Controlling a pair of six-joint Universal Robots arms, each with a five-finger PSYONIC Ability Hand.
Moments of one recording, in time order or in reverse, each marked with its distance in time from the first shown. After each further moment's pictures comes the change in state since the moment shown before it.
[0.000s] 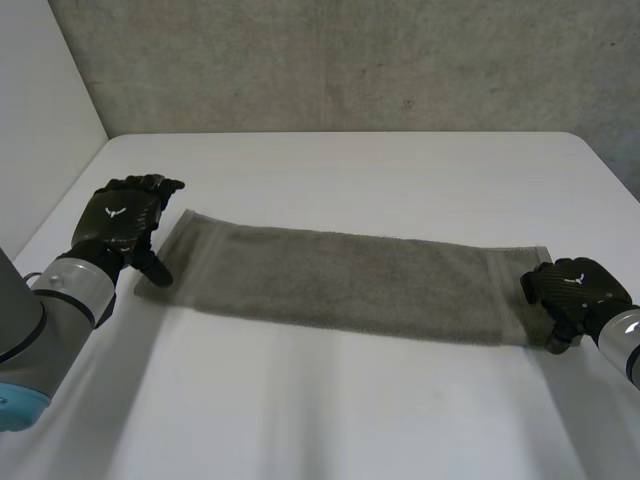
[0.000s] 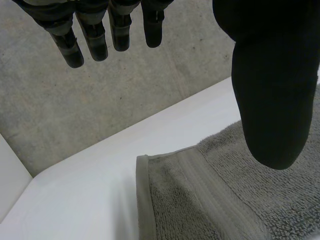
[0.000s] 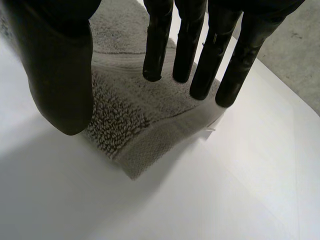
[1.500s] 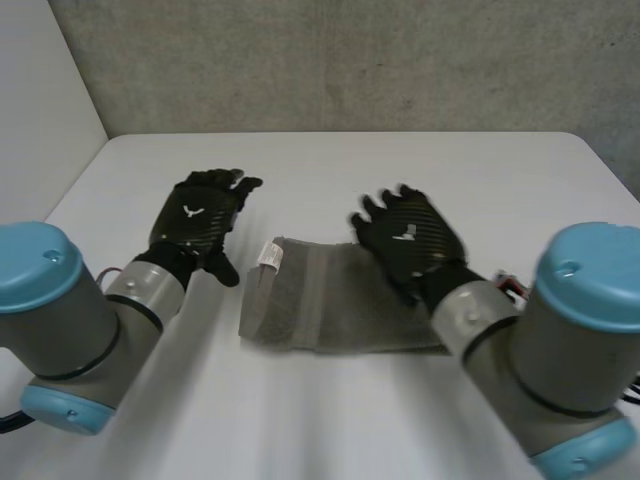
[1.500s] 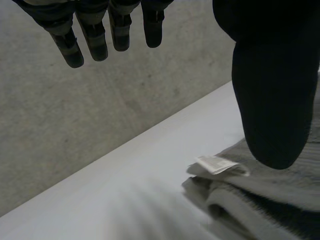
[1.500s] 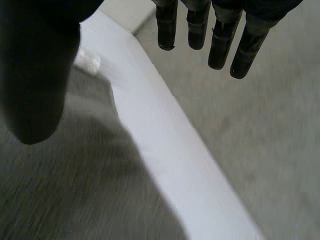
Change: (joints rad) left arm -0.230 -0.097 0.086 0.075 -0.021 0.000; right arm 0.633 -0.010 -0.229 -0.093 0.247 0.071; left_hand 0.000 0.000 0.000 0.000 0.000; right_hand -0.389 -0.375 -0.377 -0.351 -0.386
